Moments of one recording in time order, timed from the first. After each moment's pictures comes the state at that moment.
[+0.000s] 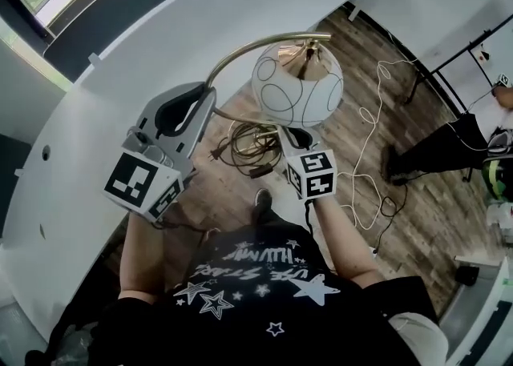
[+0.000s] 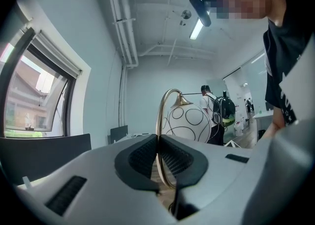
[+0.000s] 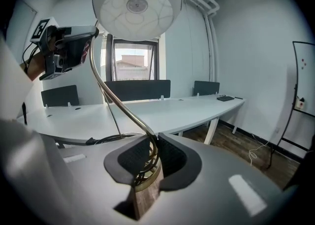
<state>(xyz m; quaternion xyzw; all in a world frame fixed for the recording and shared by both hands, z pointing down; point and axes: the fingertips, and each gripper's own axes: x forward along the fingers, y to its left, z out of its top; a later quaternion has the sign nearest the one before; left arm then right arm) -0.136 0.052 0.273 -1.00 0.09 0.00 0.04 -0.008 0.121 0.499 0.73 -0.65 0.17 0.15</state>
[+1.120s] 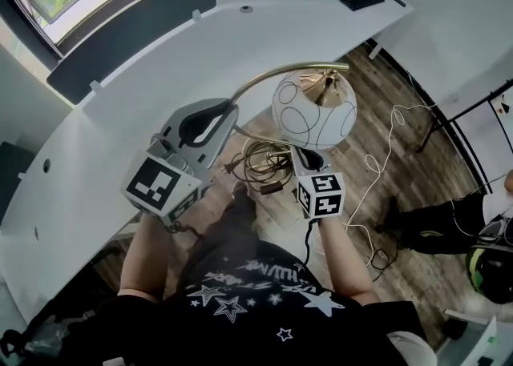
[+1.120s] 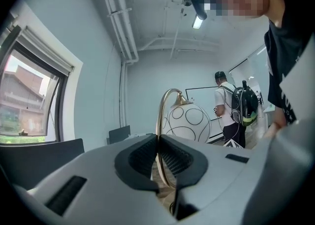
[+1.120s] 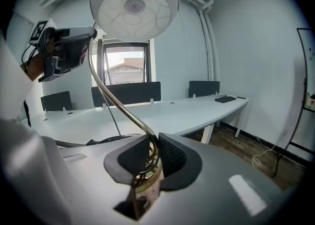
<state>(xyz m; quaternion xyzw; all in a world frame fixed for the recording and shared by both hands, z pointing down) 0.031 0.017 0.258 -0.99 0.12 -0.02 0.05 0.159 0.075 0.489 0.71 -0.67 0.18 0.13</state>
